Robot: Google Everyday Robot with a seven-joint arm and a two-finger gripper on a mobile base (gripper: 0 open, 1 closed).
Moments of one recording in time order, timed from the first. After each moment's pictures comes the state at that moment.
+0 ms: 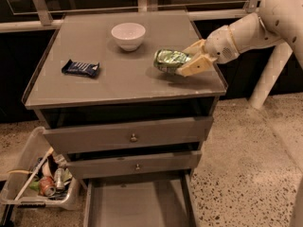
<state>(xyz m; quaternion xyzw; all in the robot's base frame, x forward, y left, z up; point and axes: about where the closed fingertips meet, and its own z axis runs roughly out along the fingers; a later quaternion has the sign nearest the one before) 0.653 -0.123 0.877 -0.58 0.68 0.26 0.37</state>
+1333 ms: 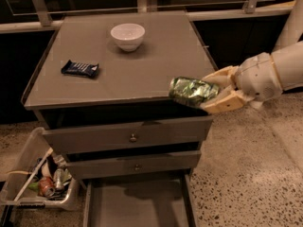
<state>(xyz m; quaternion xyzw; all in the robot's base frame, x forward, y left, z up) 0.500 -0.158 0.887 -0.61 0.66 0.22 0.38</state>
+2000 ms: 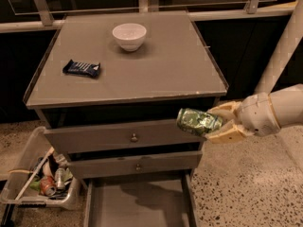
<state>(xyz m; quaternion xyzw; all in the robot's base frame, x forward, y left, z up) 0.468 -0.180 0.804 -0.58 0.70 0.23 0.36</state>
